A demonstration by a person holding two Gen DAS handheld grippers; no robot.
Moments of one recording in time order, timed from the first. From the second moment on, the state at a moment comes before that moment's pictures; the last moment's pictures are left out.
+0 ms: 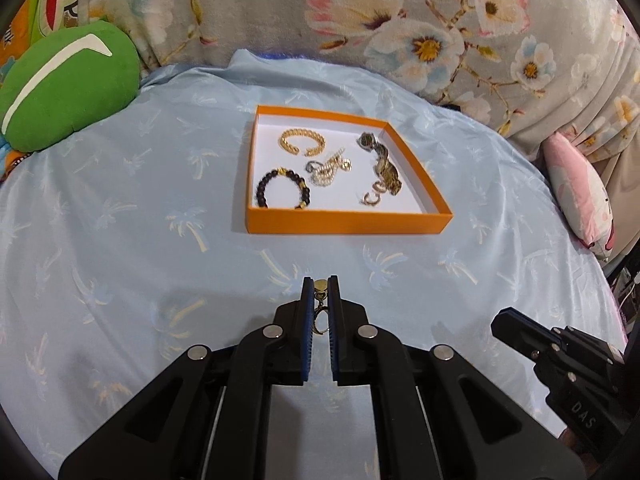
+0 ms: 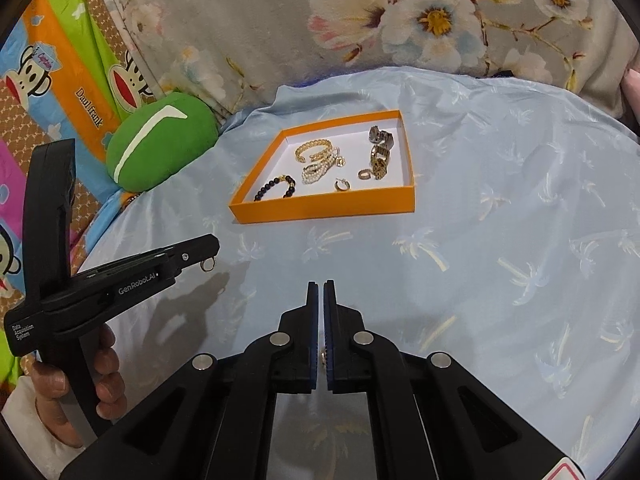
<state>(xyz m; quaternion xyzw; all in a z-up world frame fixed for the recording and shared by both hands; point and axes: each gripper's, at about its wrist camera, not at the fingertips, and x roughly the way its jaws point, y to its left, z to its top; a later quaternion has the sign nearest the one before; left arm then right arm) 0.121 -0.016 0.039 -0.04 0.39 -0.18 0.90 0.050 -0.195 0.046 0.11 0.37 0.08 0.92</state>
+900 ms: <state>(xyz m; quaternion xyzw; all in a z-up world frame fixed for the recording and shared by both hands) 0.114 -0.019 0.033 -0.03 0.40 -0.19 0.89 0.046 -0.180 0.009 0.07 0.42 0.08 0.90</state>
